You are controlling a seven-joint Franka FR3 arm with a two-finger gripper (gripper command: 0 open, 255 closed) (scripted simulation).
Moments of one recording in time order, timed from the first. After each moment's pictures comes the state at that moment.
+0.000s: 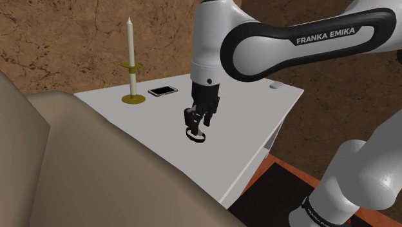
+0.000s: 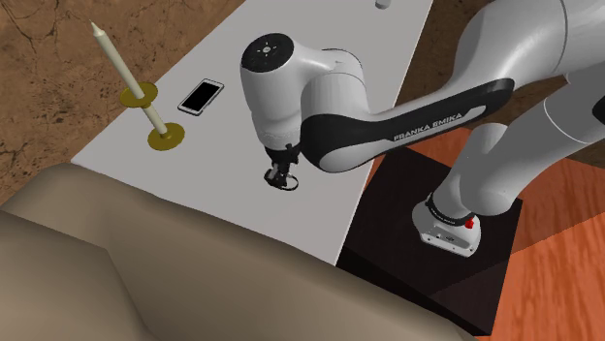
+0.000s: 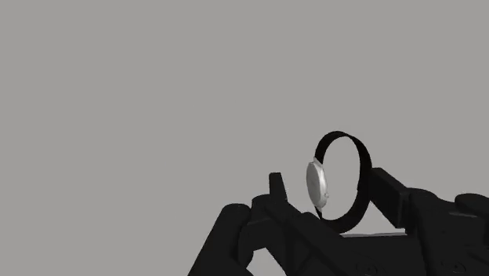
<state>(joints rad) 0.15 -0.22 0.47 -2.10 0.00 1.87 0.45</state>
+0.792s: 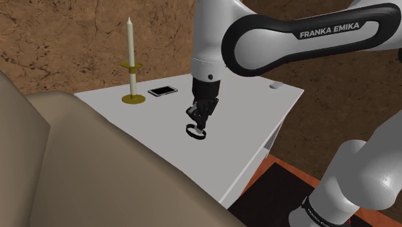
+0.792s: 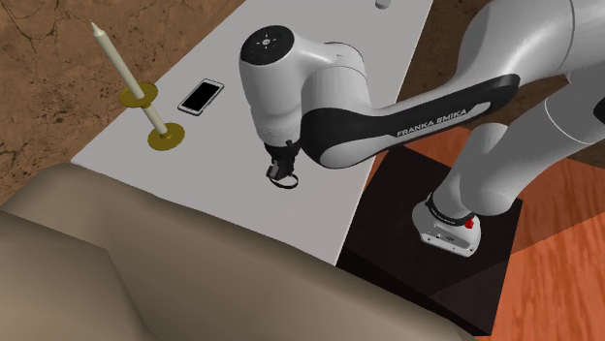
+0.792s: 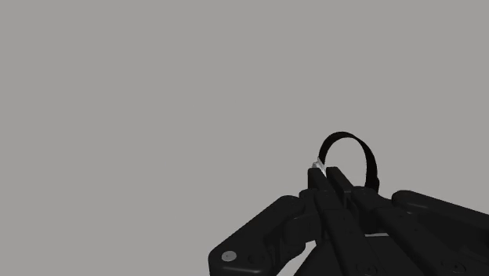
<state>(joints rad) 0.15 -0.22 0.46 -2.08 0.00 1.85 0.44</state>
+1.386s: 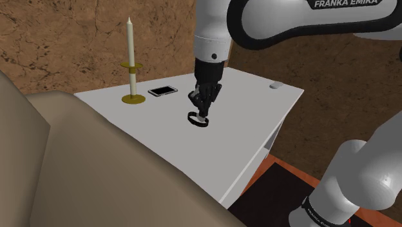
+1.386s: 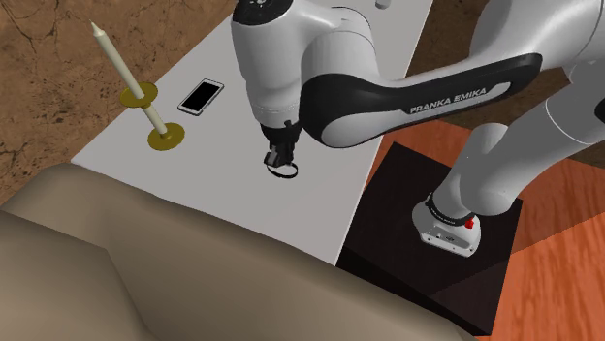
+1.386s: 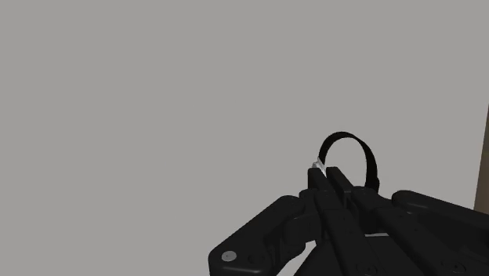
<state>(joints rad) 0.15 -0.23 0.46 -1.97 0.00 1.73 0.43</state>
